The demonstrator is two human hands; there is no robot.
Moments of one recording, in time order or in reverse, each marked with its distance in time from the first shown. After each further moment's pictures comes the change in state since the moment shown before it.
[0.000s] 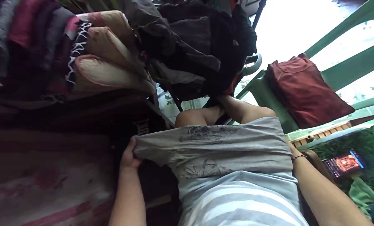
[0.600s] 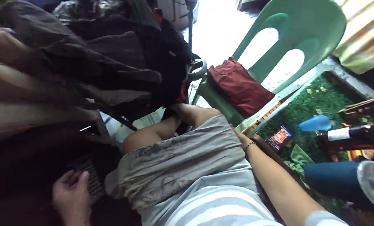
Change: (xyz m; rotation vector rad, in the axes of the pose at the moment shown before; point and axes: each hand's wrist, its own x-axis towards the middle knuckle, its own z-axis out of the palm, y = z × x) left_hand -0.022 0.017 0.058 0.769 0.073 0.423; right_hand 0.080 0.106 -0.044 0.303 0.005 0.202
